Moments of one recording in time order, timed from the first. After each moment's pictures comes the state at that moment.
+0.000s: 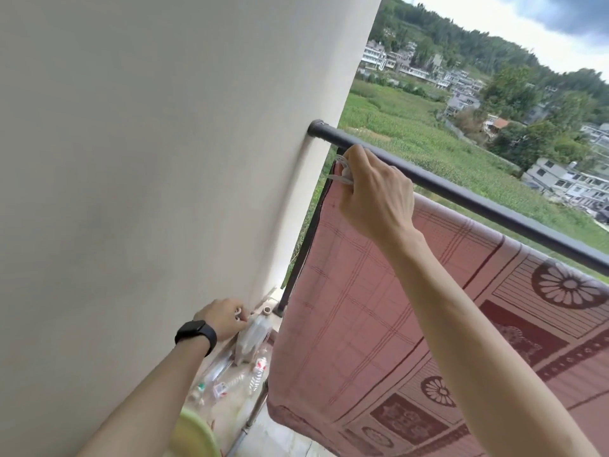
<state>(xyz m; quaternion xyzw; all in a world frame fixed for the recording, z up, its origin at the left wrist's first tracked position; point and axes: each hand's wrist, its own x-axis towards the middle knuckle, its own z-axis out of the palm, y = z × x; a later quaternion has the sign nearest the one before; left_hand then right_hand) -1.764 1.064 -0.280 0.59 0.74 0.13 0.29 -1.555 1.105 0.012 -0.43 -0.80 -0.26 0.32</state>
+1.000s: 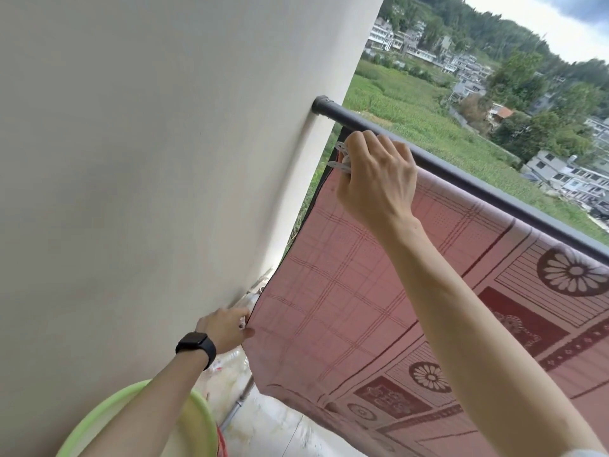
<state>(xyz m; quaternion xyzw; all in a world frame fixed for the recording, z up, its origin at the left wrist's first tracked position) -1.742 1.029 -0.329 0.63 0.72 0.10 0.28 -1.559 1.109 -0.008 -0.42 -0.78 -0.34 0.32</state>
